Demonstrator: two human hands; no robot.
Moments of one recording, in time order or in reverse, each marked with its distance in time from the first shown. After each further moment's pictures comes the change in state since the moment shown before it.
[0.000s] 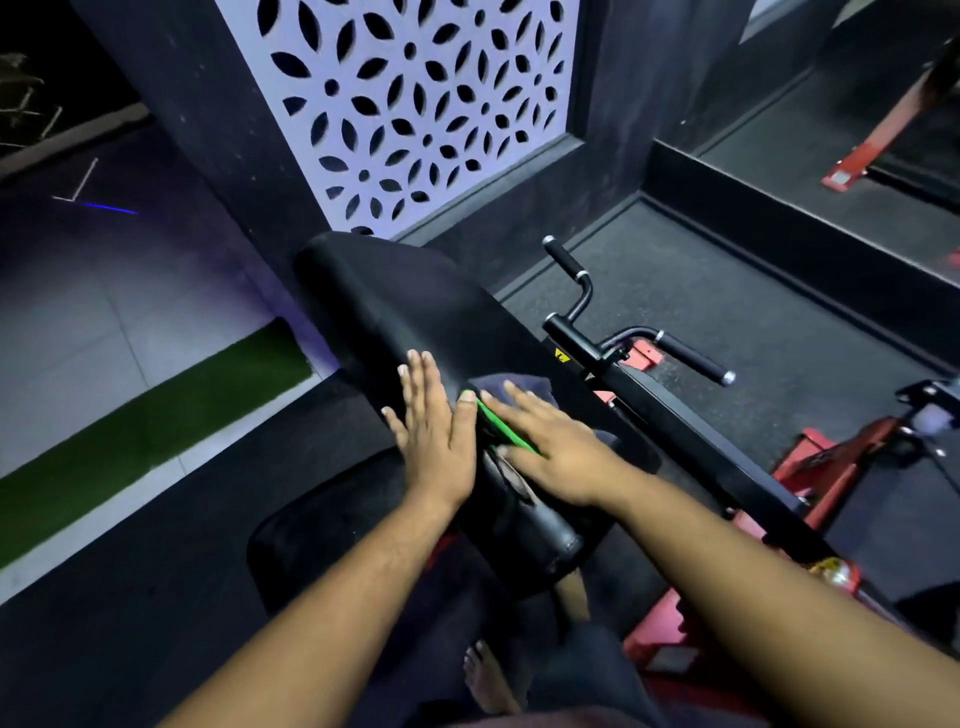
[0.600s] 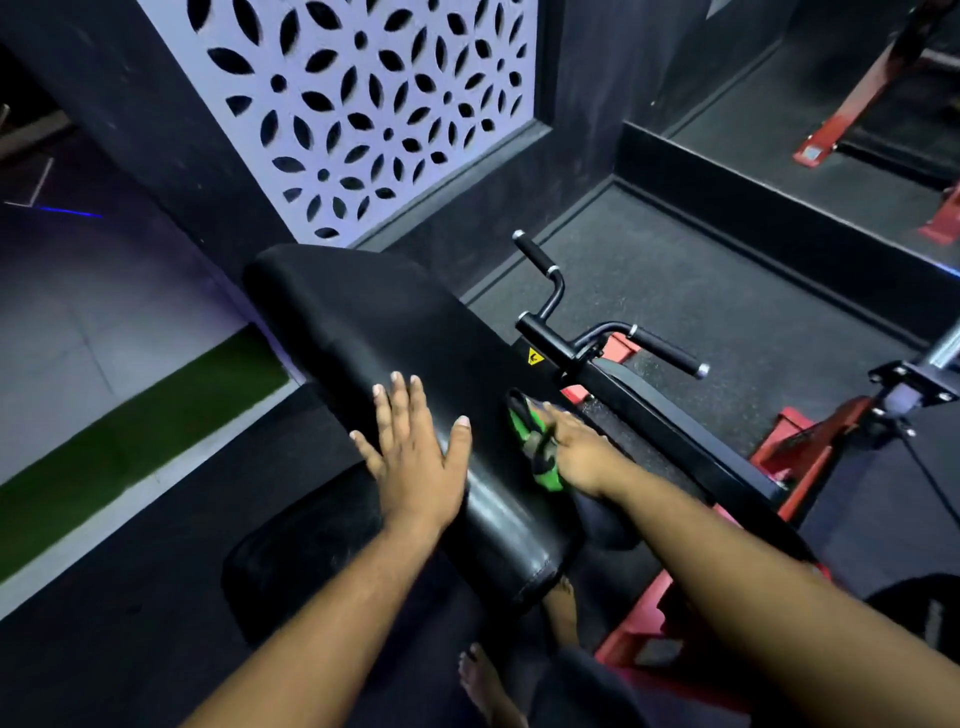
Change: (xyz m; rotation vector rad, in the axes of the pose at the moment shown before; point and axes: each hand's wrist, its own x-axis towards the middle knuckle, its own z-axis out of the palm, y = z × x) left_hand 0.003 0.010 0.019 0.370 -0.082 -0.010; right_hand 0.021 0.117 0.018 0.135 -0.090 0.368
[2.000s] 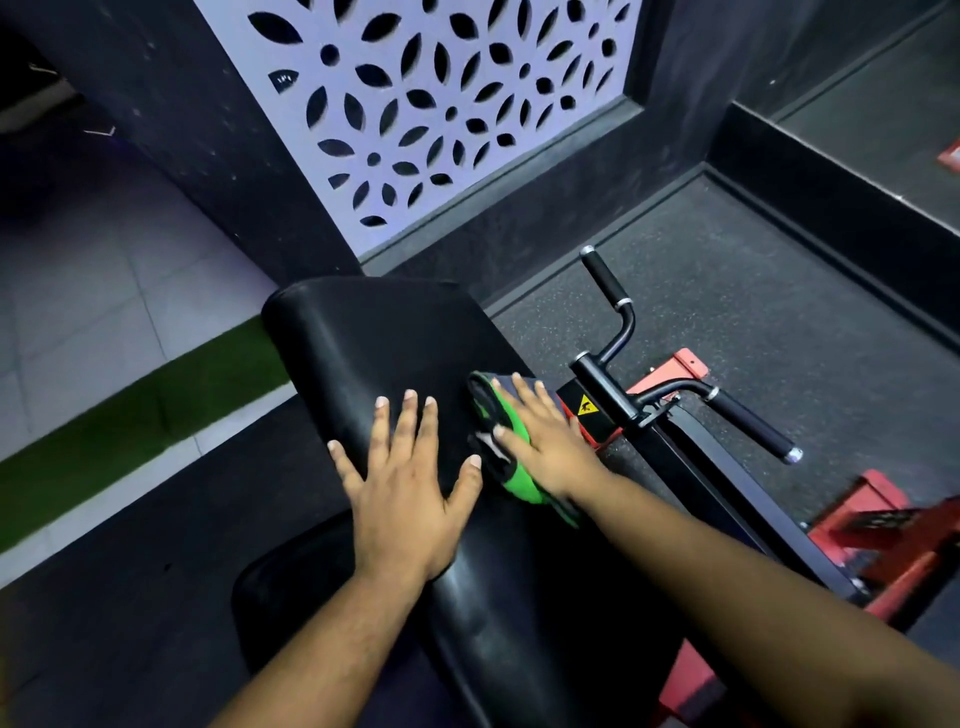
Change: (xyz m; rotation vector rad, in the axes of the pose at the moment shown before) left_hand 0.103 -0.003 -0.026 0.351 0.002 -0.035; right_hand 0.144 -0.079 -0.039 0.029 -0.022 -0.227
